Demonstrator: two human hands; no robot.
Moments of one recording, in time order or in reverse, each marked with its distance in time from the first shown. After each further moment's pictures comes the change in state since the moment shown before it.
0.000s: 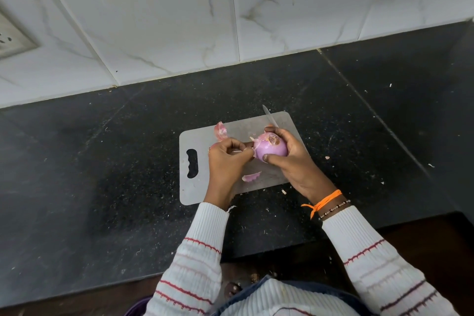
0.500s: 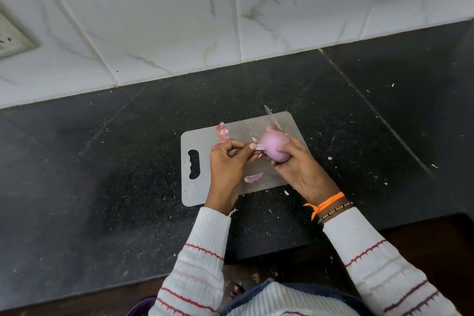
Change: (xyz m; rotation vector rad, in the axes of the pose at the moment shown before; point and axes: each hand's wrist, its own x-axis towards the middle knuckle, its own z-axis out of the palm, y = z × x) left_hand -0.002 0.002 0.000 -0.278 -0.056 -0.092; right_hand 0.006 0.004 0.001 0.578 0.053 0.205
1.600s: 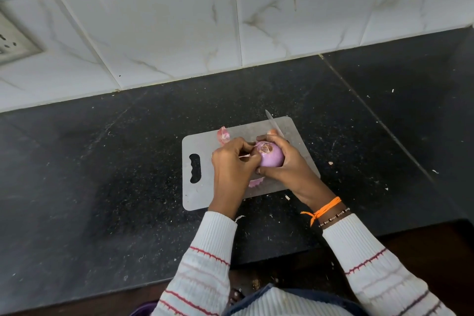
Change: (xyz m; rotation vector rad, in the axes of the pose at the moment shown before) left_hand 0.002 0.000 -0.003 0.703 0.062 0.565; right_hand -0.009 -0.002 0.008 -0.725 -0.155 -0.195
